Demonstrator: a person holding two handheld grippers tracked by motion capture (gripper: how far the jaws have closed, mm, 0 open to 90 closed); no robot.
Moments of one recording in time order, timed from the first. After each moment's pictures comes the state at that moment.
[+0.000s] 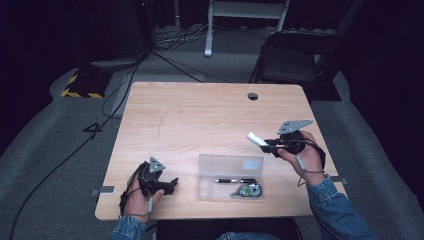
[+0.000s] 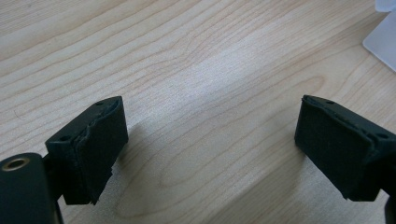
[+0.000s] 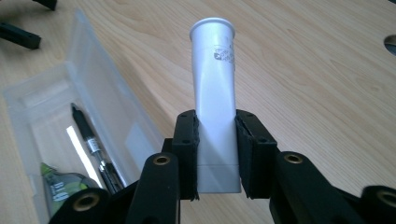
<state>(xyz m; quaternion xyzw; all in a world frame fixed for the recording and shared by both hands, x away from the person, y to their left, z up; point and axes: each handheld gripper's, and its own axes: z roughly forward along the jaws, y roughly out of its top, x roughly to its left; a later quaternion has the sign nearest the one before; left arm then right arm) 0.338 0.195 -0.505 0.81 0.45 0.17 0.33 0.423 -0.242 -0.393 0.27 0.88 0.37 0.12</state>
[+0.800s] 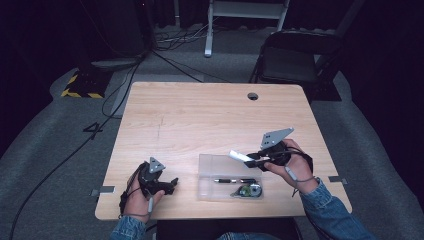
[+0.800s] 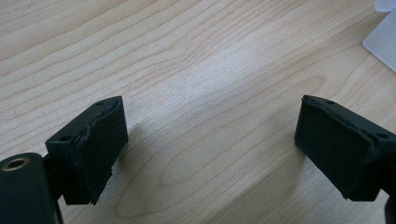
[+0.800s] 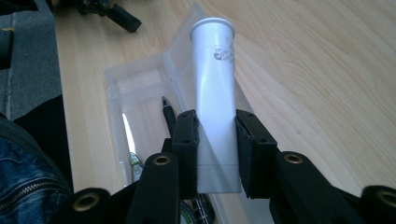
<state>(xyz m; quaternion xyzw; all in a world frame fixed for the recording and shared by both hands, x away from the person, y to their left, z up) 0.338 0.195 -0.505 0.81 0.45 0.17 0.33 0.396 -0.196 -0.395 0.16 0.91 0.37 0.05</state>
